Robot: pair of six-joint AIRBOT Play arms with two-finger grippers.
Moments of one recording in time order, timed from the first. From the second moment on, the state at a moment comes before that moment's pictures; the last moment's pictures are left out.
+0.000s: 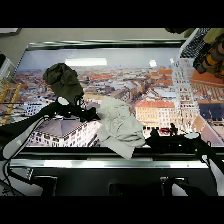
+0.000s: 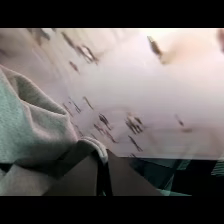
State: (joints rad) left arm -0.25 -1.77 1.16 0.61 -0.97 -1.33; right arm -0.21 -1.18 0.39 -0.58 1.02 1.41
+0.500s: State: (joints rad) left arm -0.14 -1.61 1.48 0.59 -0.97 -1.31; right arm -0.21 -1.01 0.89 -0.72 1.05 1.30
